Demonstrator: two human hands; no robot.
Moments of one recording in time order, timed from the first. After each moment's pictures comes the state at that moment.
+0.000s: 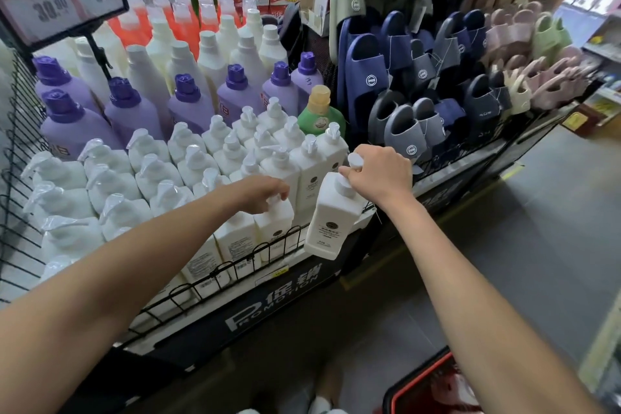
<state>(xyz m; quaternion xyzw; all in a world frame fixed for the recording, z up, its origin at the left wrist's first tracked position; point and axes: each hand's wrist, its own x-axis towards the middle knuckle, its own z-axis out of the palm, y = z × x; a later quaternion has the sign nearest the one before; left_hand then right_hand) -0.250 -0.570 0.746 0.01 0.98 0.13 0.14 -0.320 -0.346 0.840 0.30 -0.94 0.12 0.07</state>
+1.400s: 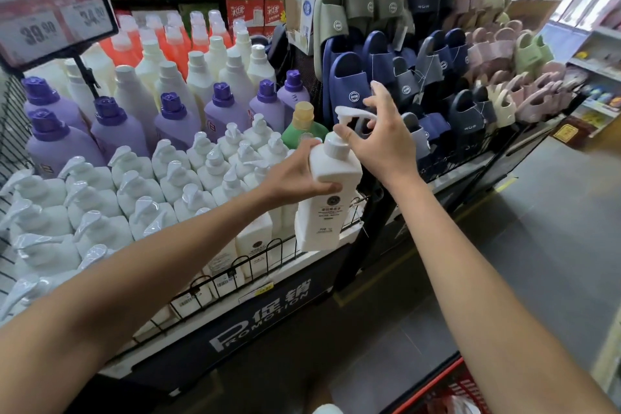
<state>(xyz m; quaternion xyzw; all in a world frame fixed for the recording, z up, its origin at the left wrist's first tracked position) -0.290 -0.471 0.807 -0.05 0.88 0.46 -0.10 -0.363 -0.324 0.877 0.32 -0.87 0.35 0.16</state>
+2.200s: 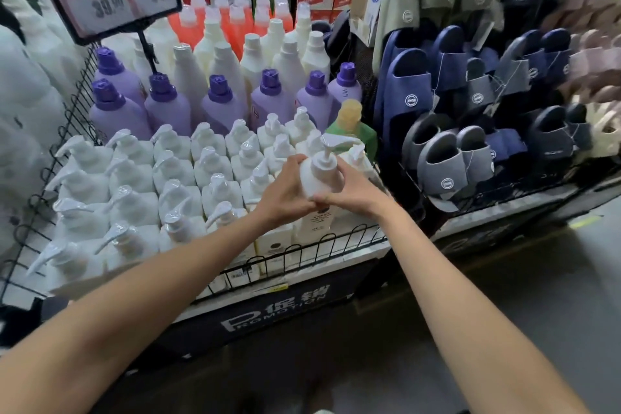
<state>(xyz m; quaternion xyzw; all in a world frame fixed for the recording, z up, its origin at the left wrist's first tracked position) -0.291 -0.508 0.753 -0.20 0.87 0.41 -0.17 -0.397 -0.387 0.798 0.42 -0.75 0.41 -0.30</state>
